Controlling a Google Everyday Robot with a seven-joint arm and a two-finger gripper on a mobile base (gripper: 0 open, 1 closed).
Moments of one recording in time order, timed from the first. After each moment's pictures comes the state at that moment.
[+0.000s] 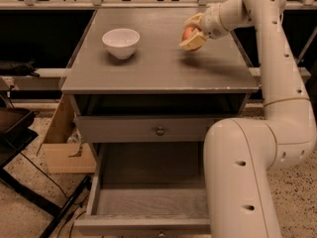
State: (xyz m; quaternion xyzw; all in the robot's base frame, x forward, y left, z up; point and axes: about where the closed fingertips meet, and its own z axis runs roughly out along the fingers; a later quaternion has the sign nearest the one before) arm 0.827 -0.107 0.877 -0.62 0.63 0.10 0.45
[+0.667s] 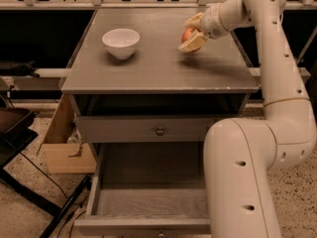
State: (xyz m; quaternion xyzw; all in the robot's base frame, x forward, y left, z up) arm 0.827 -0.107 0.877 -0.62 0.63 0.10 0.45
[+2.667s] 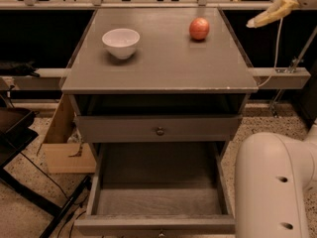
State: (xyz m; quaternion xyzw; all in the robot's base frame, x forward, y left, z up) arm 0.693 -0.237 1.071 -0.60 0.43 0.05 0.67
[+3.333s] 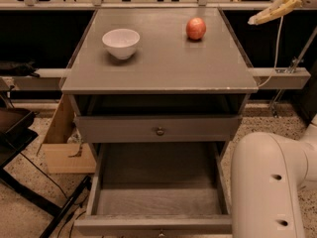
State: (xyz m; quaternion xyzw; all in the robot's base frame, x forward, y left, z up) arm 0.683 -0.243 1.085 -0.59 0.42 0.03 0.69
